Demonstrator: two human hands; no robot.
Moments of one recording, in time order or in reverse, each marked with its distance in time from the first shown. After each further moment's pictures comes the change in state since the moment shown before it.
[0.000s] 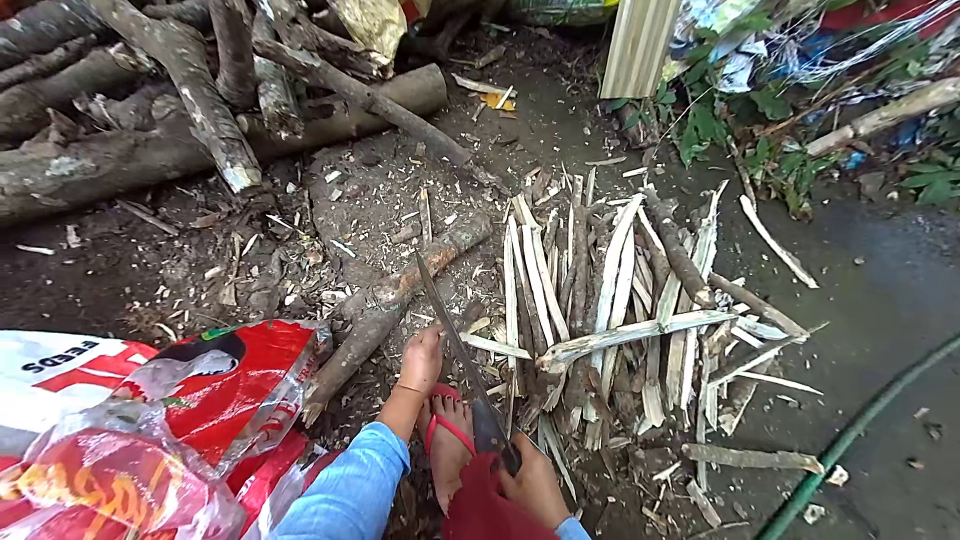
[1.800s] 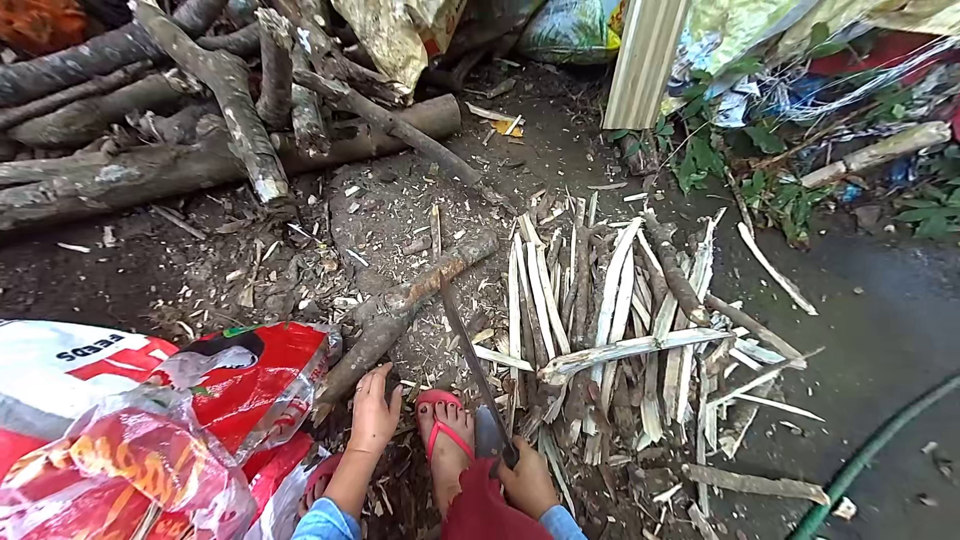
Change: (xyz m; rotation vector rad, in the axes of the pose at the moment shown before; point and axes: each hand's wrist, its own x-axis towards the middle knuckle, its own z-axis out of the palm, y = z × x) left_hand -0.076 -0.053 -0.050 0.034 0.099 -0.138; right_hand 0.034 0.023 0.014 -0.009 -0.075 0.103
